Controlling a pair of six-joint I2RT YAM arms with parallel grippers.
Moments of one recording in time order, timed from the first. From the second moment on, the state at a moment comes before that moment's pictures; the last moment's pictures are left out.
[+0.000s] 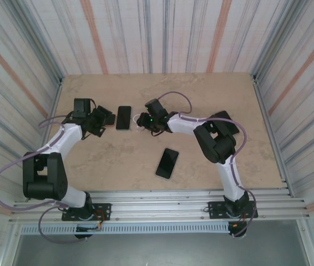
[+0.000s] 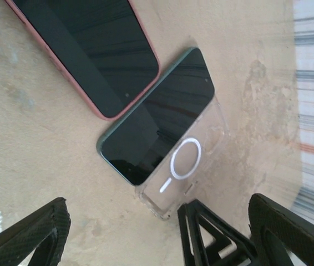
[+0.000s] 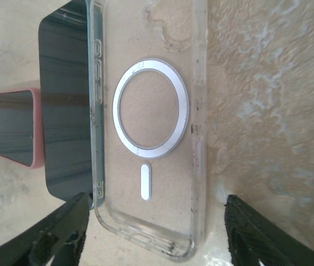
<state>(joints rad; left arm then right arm) -0.05 1.49 0.96 -0.35 0.26 -1.11 0.71 2.17 1.50 -0.14 -0.10 0.91</state>
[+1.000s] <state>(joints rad) -0.05 1.97 1.48 -0.74 0.00 -1.24 0.61 1.84 1.50 -0.36 -0.15 0.62</state>
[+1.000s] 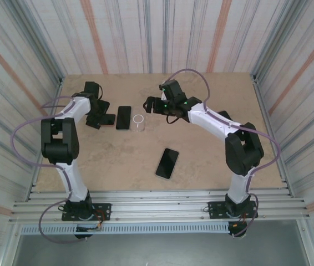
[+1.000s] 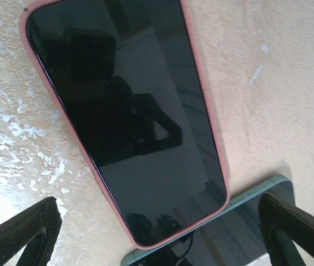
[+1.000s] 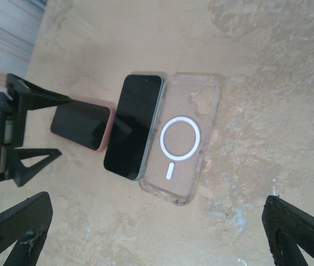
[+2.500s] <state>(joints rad) -0.02 2.32 1.95 -1.16 0.03 -1.31 0.49 1.81 1.46 -0.34 -0.37 0.70</state>
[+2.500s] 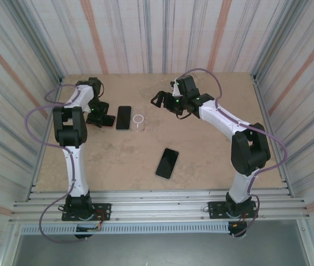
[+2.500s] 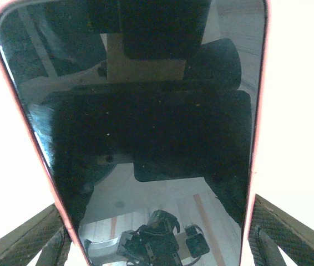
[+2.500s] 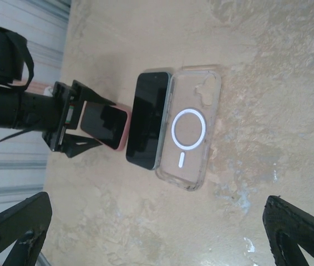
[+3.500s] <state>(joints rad) -0.14 1.76 1.58 -0.99 0.19 -1.23 0.62 1.99 1.49 0.02 -0.50 0.90</state>
